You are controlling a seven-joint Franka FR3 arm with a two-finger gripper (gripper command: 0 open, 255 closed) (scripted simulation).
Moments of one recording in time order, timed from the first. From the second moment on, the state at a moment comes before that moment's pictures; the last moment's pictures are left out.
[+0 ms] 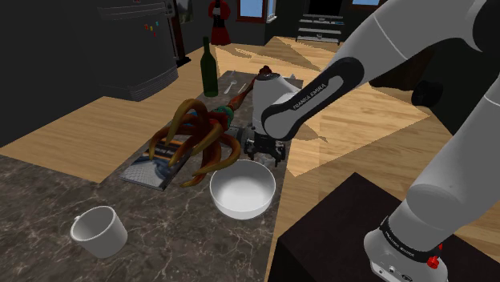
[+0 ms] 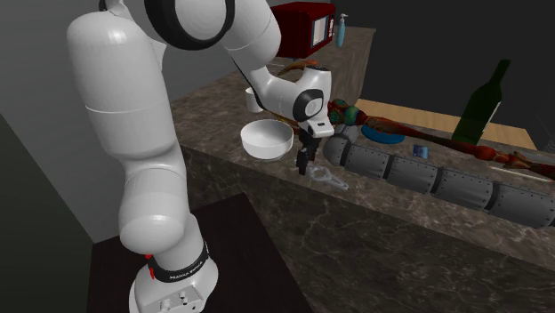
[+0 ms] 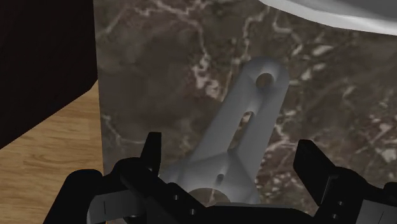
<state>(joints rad) -0.16 0.05 0.47 -2.43 -0.05 2.44 1.28</state>
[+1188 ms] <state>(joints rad) -0.16 0.02 0.47 -2.42 -0.03 2.40 1.26</state>
